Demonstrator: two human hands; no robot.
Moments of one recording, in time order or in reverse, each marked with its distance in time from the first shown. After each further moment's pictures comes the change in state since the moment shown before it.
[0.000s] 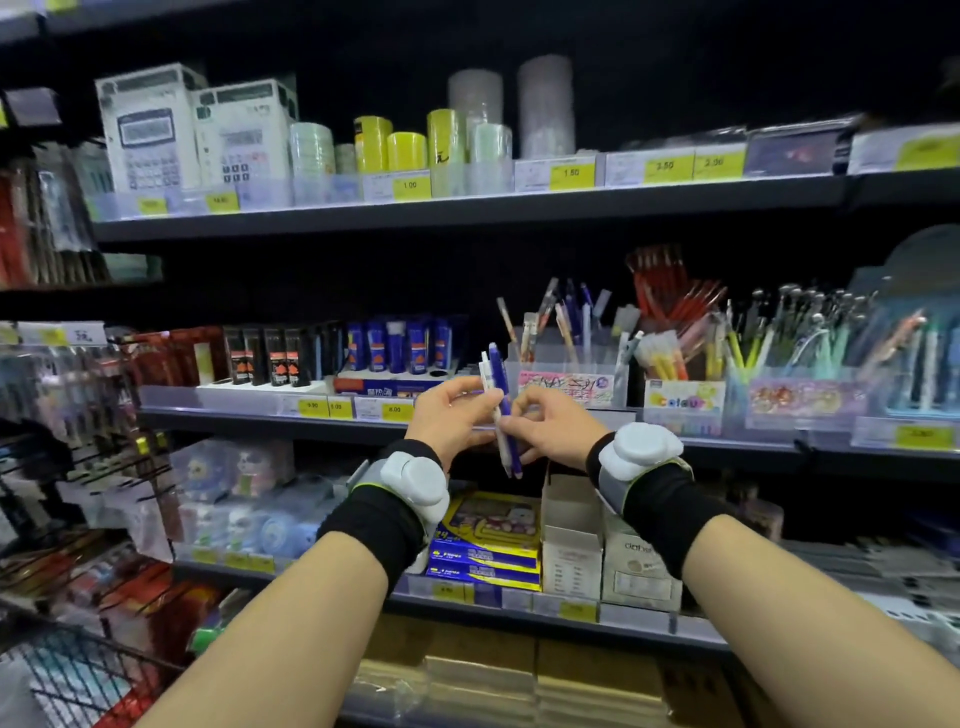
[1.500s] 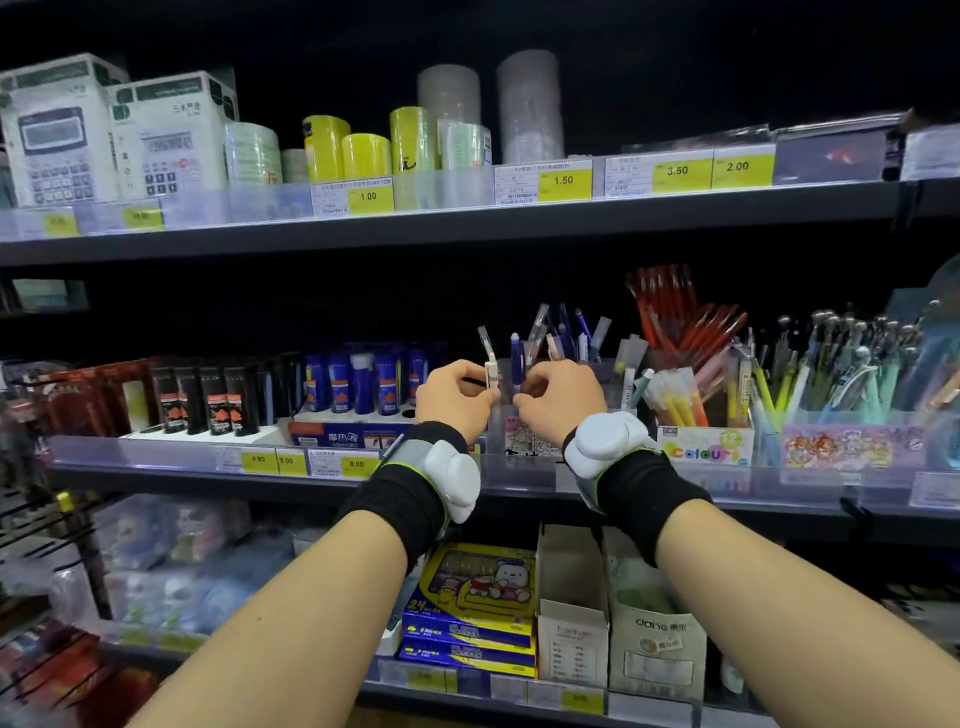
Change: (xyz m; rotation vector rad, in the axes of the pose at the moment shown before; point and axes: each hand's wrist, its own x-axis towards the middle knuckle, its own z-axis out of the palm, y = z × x) left_hand 0.116 0.002 0.028 0.699 0.236 0.234; right_hand 0.094 0.003 -0.044 -0.512 0.481 -0.081
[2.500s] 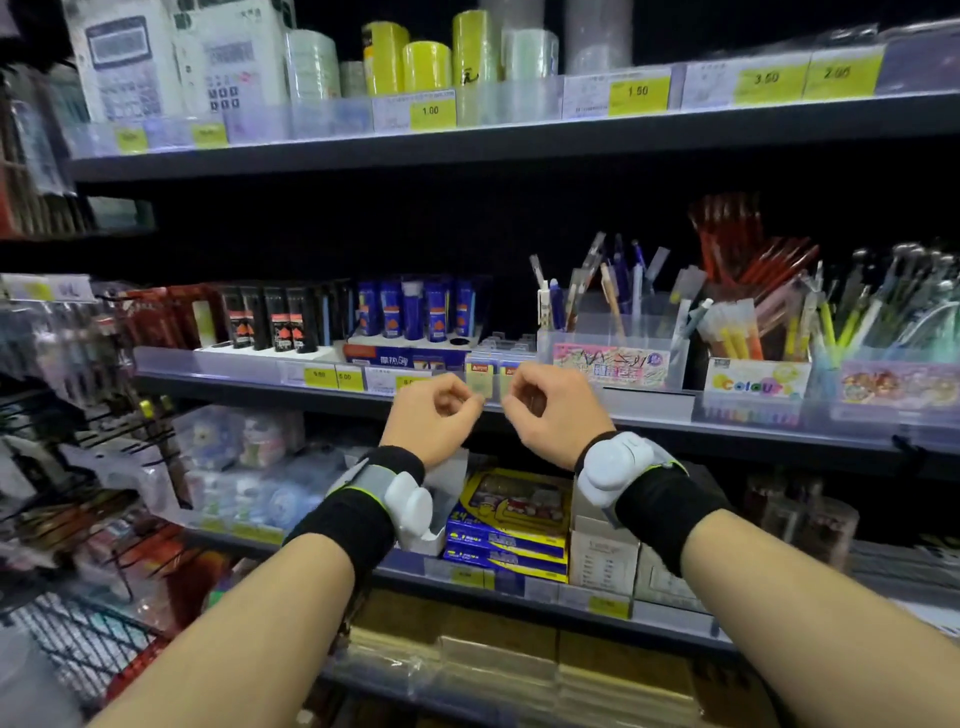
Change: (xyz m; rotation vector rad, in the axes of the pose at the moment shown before) left_hand -0.075 -0.090 -0.061 -0.008 -0.083 0.070; right_hand -0.083 -0.012 0.046 0.223 -0.092 -0.418
